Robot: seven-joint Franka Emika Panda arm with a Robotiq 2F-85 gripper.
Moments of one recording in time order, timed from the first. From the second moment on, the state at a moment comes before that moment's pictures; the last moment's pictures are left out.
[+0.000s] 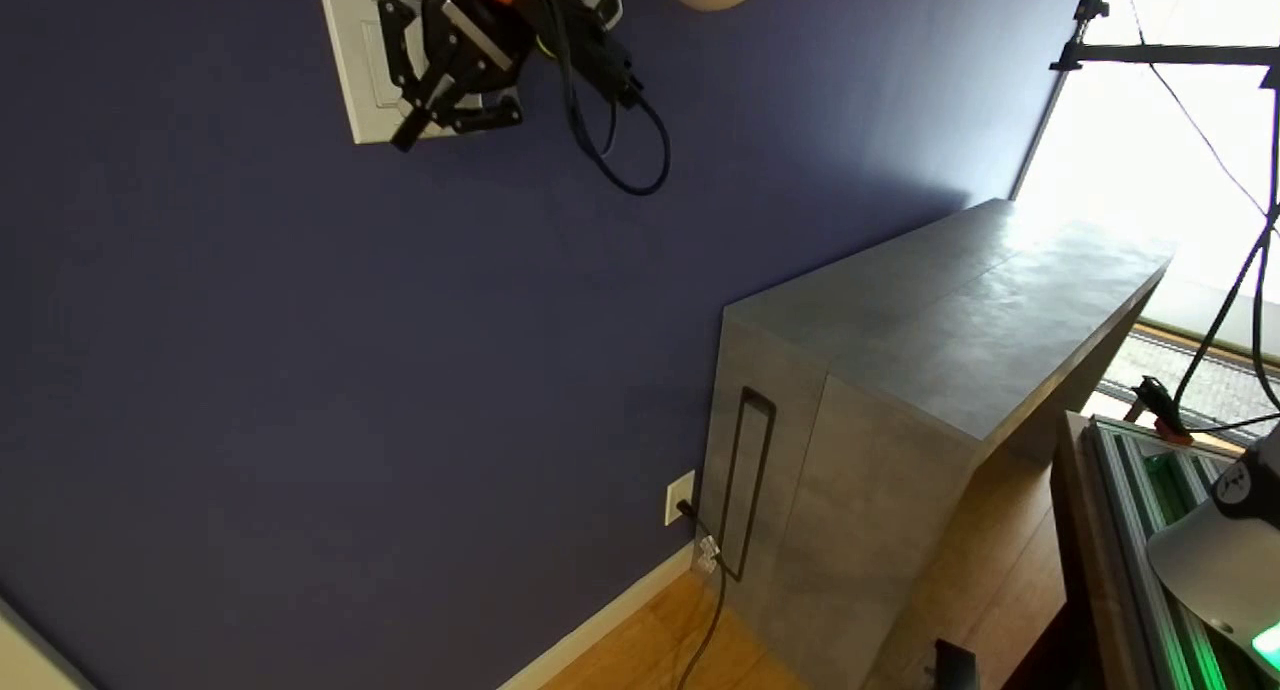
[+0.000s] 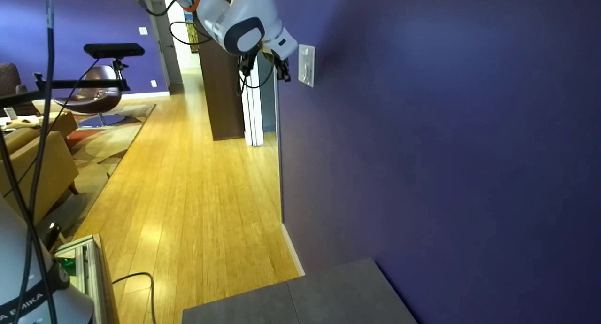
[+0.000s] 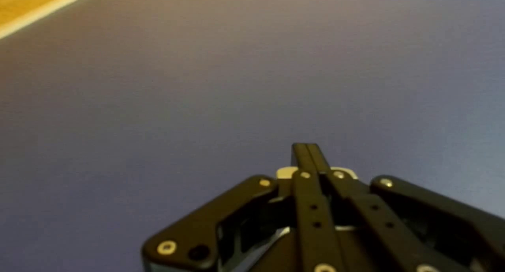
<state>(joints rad) 0.11 0.27 0.17 -1.80 0.40 2.77 0.73</state>
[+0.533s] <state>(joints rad) 0.12 -0.05 0.18 -1.85 0.29 2.09 0.68</state>
